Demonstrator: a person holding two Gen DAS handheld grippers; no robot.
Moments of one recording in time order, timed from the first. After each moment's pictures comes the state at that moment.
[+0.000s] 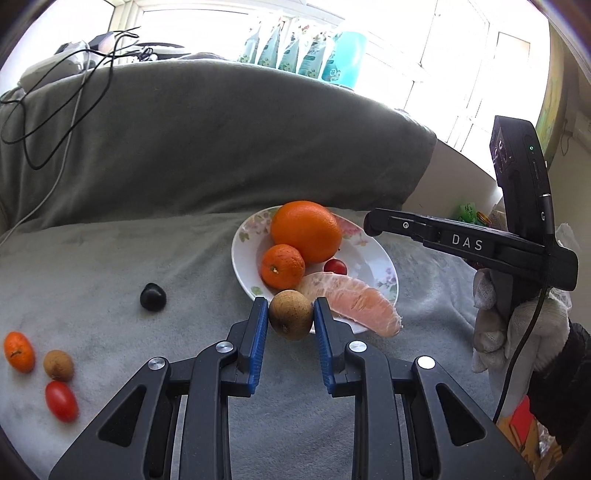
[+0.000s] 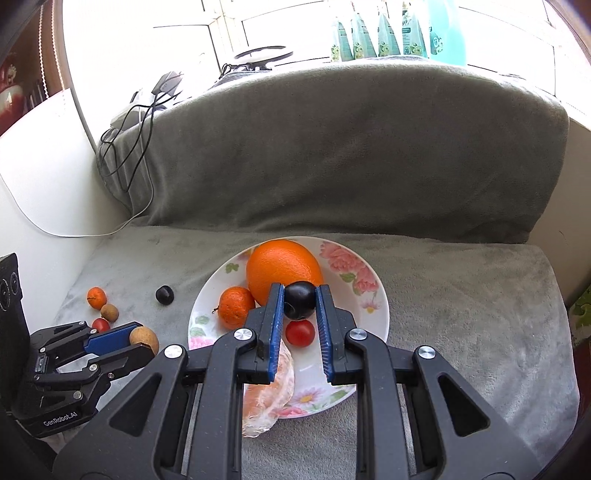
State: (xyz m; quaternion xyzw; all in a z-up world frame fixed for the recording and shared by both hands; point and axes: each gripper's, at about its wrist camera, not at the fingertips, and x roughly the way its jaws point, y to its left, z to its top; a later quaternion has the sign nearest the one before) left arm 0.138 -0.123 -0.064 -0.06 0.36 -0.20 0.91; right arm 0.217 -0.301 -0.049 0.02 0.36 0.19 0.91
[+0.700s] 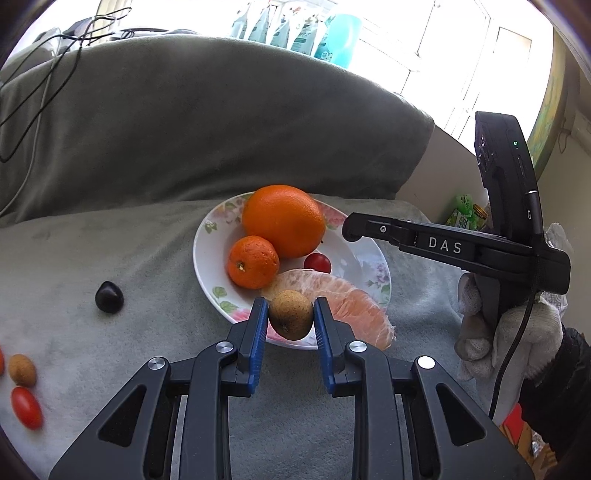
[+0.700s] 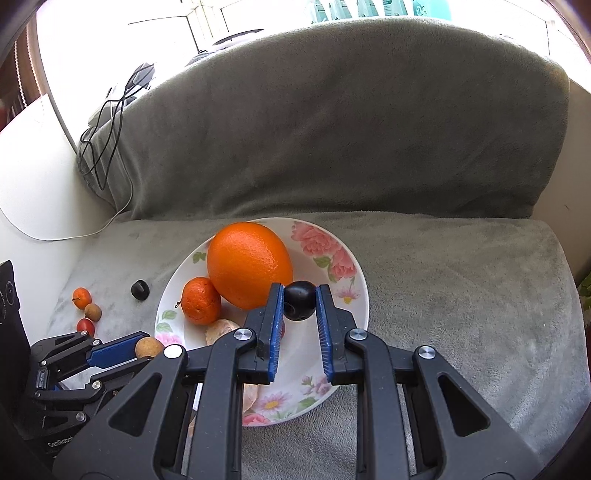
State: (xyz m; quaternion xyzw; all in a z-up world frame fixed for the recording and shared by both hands) left arm 0.156 -0.147 -0.076 -0.07 0.38 -0.21 0.90; right arm 0.237 -0.312 -0.073 0.04 0.39 0.18 0.90
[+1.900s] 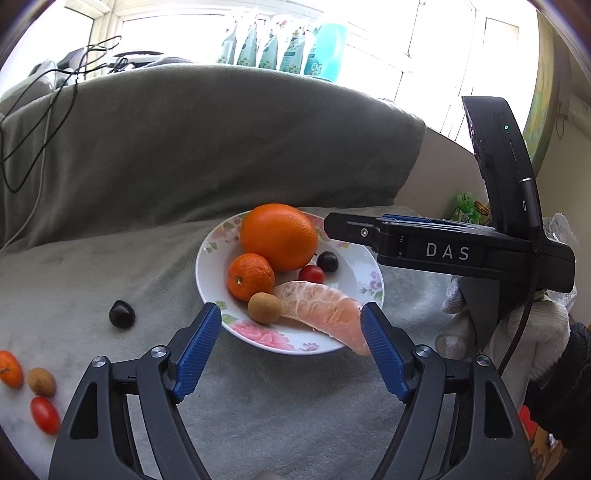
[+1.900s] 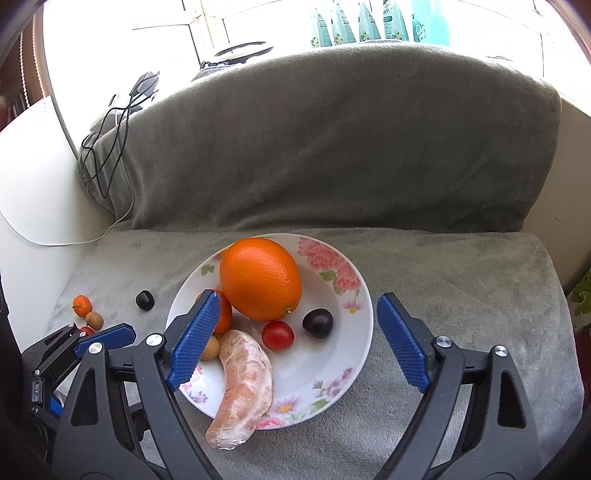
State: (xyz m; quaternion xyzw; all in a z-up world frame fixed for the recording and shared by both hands) left arm 0.142 -0.150 -0.061 -0.04 0.35 -0.20 0.91; right arm 0.226 -0.304 -0.057 0.03 0.37 0.17 0.91
